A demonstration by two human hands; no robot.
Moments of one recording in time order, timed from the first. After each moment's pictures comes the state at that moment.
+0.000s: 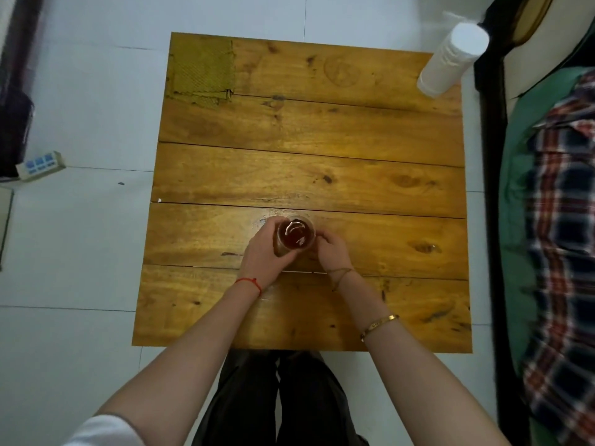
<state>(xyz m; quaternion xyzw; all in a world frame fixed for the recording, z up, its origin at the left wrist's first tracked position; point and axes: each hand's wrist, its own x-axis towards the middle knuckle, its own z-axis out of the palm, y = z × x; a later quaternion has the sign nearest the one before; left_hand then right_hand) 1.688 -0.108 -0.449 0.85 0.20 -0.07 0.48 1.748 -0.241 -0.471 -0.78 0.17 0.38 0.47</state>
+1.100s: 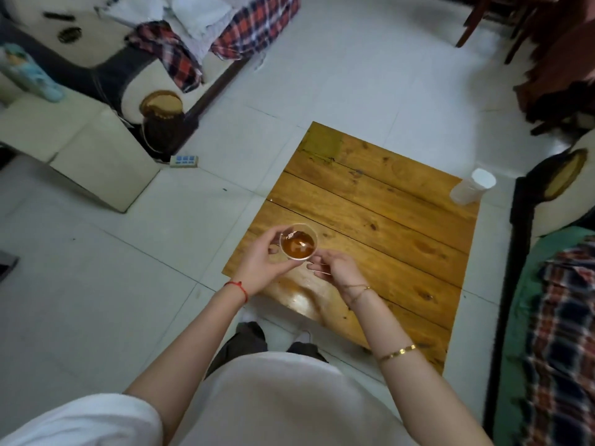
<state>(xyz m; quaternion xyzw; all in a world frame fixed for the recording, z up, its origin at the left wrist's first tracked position) 1.504 -0.093 -0.184 0.81 0.29 0.08 0.51 1.627 -0.221 -0.199 -0.69 0.03 0.50 0.52</state>
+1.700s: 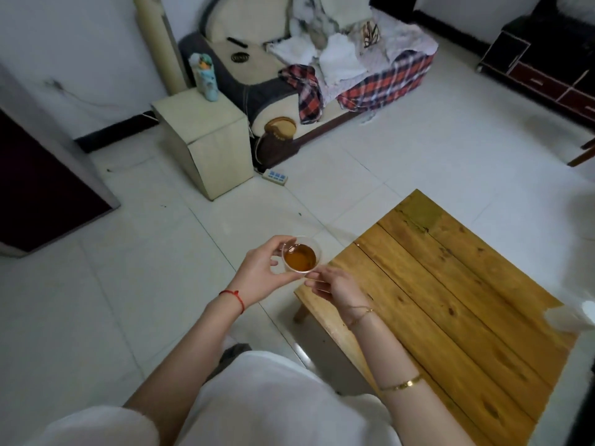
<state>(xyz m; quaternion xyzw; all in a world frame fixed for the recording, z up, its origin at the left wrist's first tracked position) 1.329 0.011 -0.127 0.75 0.42 0.18 0.48 1.486 -0.071 -0.142 -0.66 -0.12 0.58 0.45</state>
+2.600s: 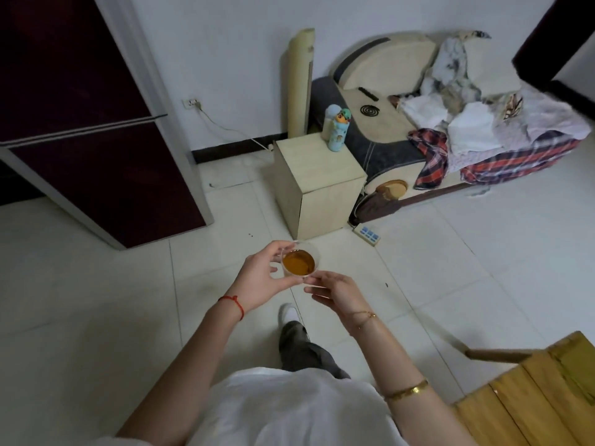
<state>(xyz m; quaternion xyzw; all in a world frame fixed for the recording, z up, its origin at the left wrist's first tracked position) 1.074 0.319 -0.120 0.65 0.55 0.27 0.45 1.251 0.292 -0.133 -0.62 -0.28 0.64 0.35</state>
